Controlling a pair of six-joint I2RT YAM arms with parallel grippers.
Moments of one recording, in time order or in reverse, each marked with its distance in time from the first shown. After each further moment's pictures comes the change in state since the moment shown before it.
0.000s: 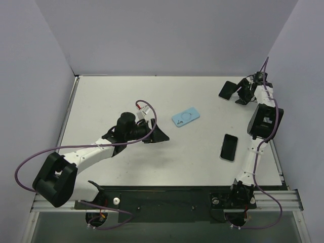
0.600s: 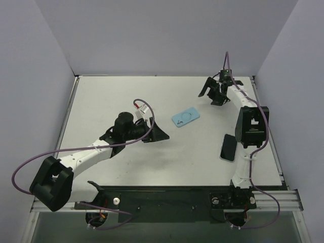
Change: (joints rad) left arm 0.000 -0.032 0.000 0.005 0.003 -0.051; right arm 0.326 -0.338 -0.326 0.004 0.252 -0.071
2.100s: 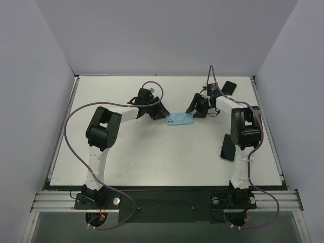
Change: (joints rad) left arm 0.158 0.917 0.798 -0.247 -0.153 -0.058; right arm 0.128 -0.018 -0.302 0.203 -0.262 0.040
